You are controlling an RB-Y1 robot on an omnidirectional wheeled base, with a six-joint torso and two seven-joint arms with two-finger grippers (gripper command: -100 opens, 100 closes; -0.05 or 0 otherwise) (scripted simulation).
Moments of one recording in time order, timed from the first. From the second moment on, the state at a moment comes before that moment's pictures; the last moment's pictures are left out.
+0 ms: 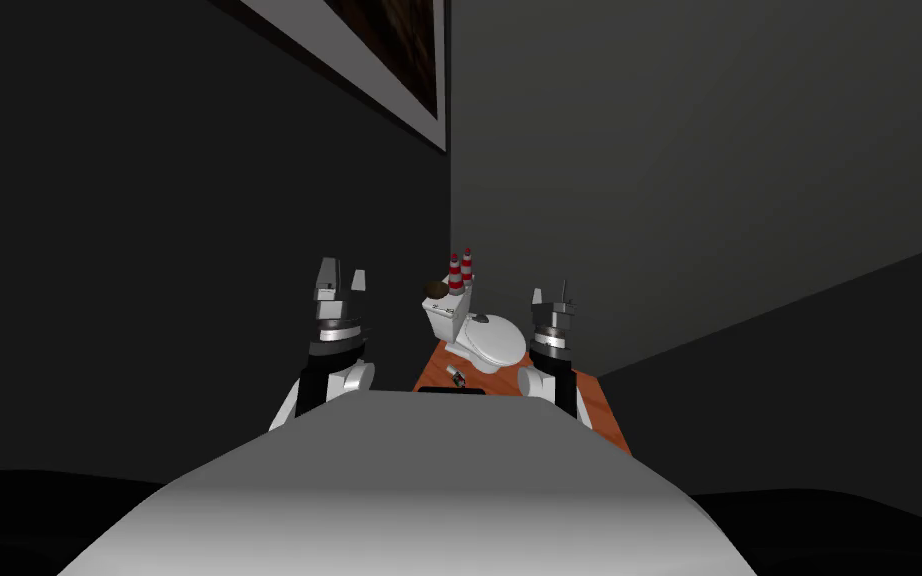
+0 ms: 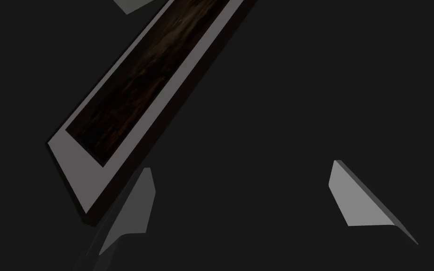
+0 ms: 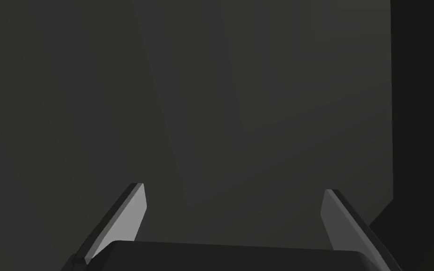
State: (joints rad) left arm 0.48 0.05 0.01 -2.33 -0.02 -0.54 -0.13; right arm 0.45 0.02 0.01 -2.23 -0.05 -0.48 -0.04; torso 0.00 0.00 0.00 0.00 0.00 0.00
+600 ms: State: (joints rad) left arm 0.32 0.11 -0.01 -2.18 0.01 -0.40 -0.12; right arm 0.45 0.02 0.01 -2.23 -0.05 -0.48 -0.04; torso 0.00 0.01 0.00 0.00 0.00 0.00
